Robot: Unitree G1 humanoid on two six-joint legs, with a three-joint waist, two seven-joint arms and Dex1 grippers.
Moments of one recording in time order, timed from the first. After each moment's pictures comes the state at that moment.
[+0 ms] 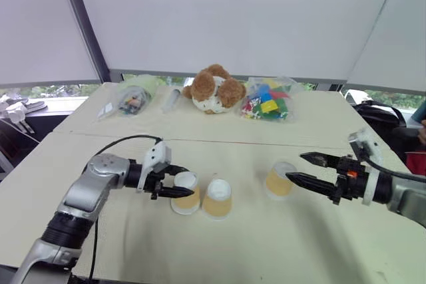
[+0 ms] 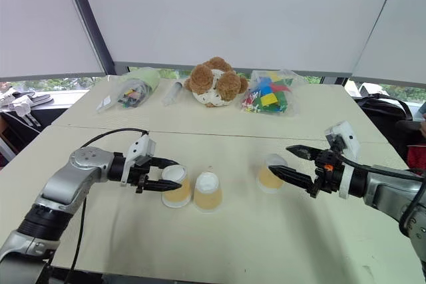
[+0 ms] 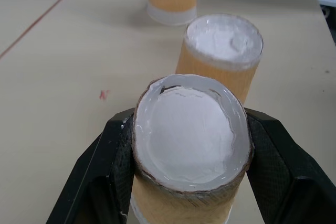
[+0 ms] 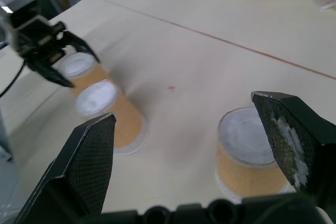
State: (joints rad) left arm -0.56 0.67 -0.12 0.04 -0.30 0.39 -1.32; right arm -0.13 -0.96 -0.46 -0.48 0.94 0.90 0.78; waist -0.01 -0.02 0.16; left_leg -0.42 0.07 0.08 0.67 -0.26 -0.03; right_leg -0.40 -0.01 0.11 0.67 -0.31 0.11
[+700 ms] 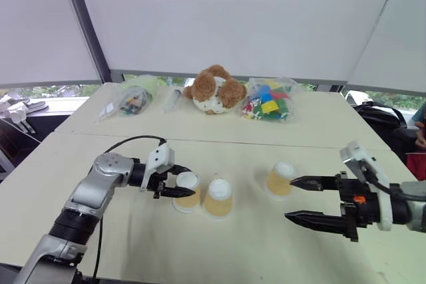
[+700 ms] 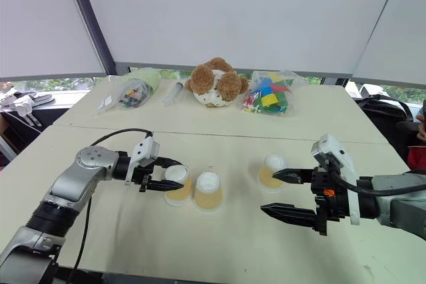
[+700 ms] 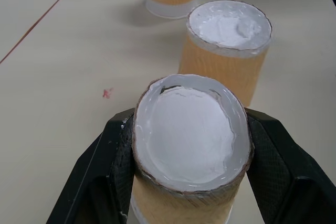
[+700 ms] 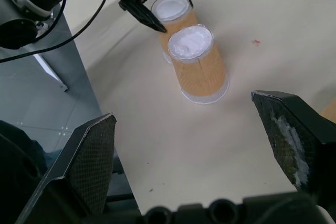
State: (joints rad) left arm -0.60 0.64 -0.16 0.14 -0.26 0.26 -1.32; right arm -0.03 -1.11 -0.52 -0.66 1.13 1.01 0.85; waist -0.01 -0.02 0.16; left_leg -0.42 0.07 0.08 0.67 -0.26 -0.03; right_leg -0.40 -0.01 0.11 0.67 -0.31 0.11
